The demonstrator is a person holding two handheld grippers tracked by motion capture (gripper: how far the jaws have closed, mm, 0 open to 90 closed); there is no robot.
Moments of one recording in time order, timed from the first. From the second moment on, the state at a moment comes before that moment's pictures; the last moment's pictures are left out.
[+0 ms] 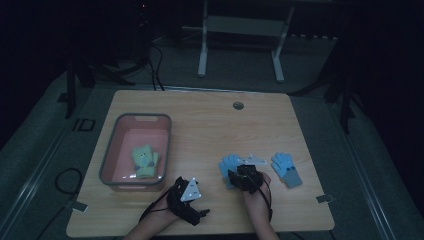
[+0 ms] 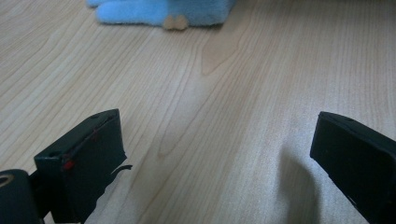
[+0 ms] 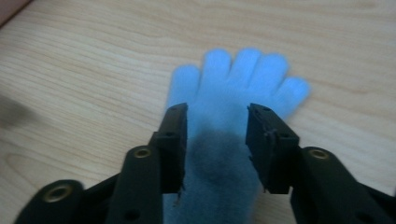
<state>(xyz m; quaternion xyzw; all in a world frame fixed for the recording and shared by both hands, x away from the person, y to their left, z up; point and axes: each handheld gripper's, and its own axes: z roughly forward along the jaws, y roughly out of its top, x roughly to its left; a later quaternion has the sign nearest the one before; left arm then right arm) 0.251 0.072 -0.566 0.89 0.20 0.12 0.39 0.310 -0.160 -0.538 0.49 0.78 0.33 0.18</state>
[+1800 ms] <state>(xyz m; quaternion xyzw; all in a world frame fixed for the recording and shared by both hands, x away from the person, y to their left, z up) 0.251 0.077 -0.566 0.88 0.21 0.11 0.41 0.348 -0.363 -0.545 0.43 0.82 0.32 0.18</state>
